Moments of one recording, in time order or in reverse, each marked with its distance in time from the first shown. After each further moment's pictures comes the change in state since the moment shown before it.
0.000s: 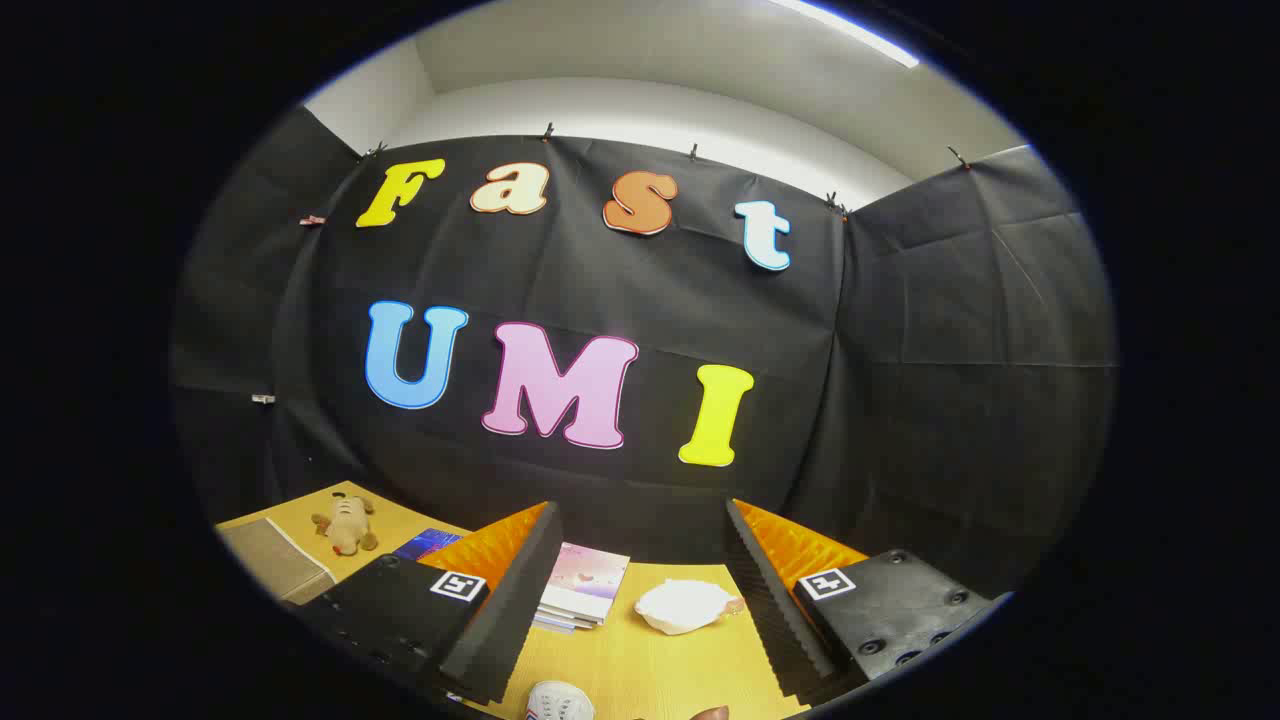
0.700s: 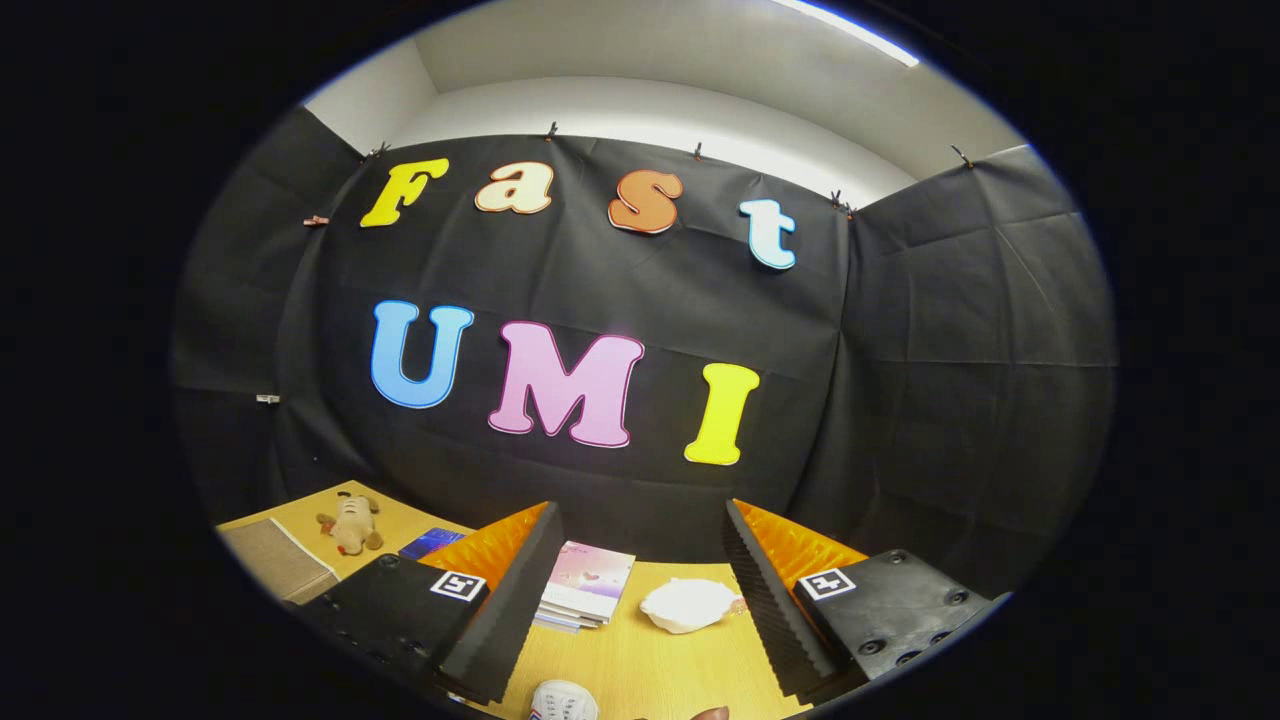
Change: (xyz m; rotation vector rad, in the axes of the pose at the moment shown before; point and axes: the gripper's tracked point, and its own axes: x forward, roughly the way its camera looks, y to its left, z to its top) arm -0.001 0.002 0.001 0.000 -0.003 0.003
